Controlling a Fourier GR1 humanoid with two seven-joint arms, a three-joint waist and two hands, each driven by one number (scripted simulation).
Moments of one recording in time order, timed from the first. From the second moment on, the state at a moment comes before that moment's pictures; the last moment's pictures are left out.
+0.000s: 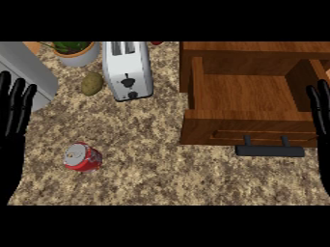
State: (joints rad) left arm -0.02 0.09 0.03 -2.10 0.02 -0.03 0.01; right arm -0.02 -0.06 -0.02 -2.10 0.00 0.02 0.01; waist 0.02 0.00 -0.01
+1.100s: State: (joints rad) left arm 0.37 0.00 -0.16 -2.35 -0.34 0.57 0.42; right arm 0.07 -0.05 -0.09 -2.06 -0.01 -0.04 0.19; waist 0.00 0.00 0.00
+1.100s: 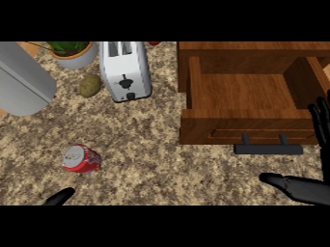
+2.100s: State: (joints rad) left arm 0.33 0.00 -0.26 -1.98 -0.23 0.77 0.19; right arm 0.13 -0.07 -0.17 -2.10 -0.07 0.02 0.16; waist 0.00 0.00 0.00
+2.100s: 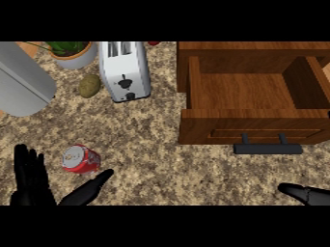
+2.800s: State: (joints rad) left arm 0.31 0.00 -0.18 -1.65 0.08 0.80 -0.18; right arm 0.19 -0.08 -0.21 -2.20 -0.11 0.07 0.20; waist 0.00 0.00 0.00
